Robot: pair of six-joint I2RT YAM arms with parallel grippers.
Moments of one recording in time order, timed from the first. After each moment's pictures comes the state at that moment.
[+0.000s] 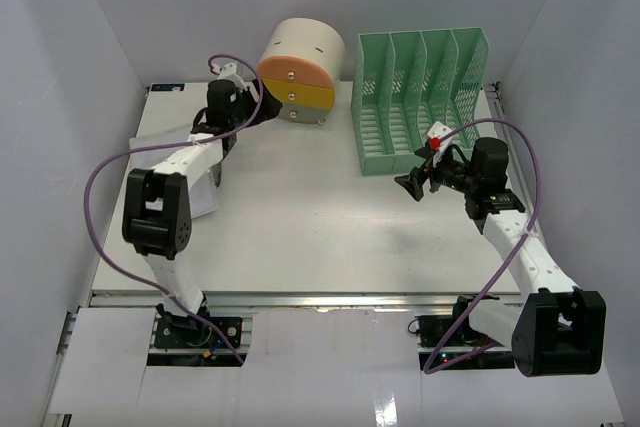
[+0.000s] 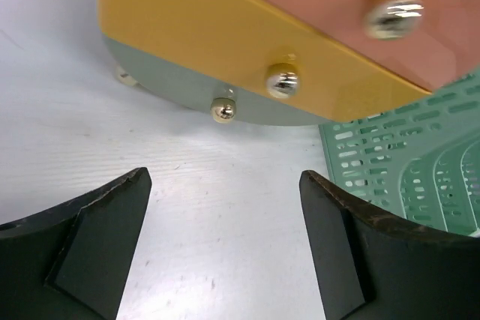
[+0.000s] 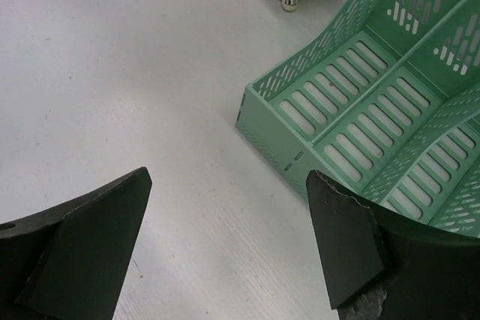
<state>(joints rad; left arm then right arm) -0.19 1.91 1.37 0.19 0.20 -0.50 0.09 1.11 0.72 0.04 -0.77 -0.41</state>
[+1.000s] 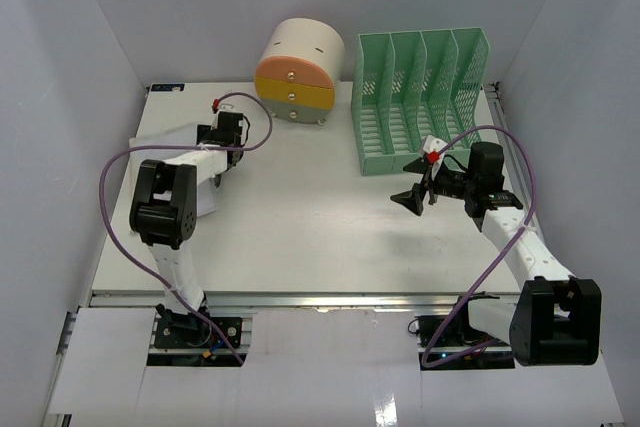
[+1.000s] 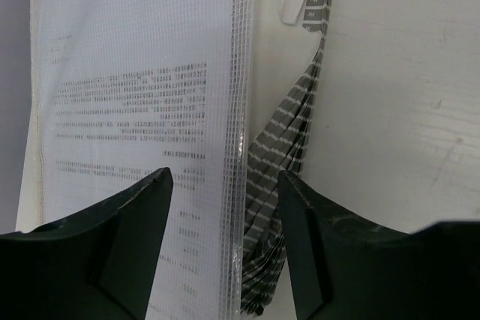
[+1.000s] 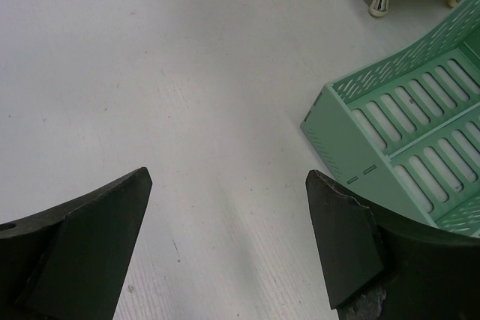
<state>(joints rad) -0.18 1.92 1.22 -0.10 -0.65 0.03 0.07 1.16 0.70 -0.07 -1.02 -0.57</state>
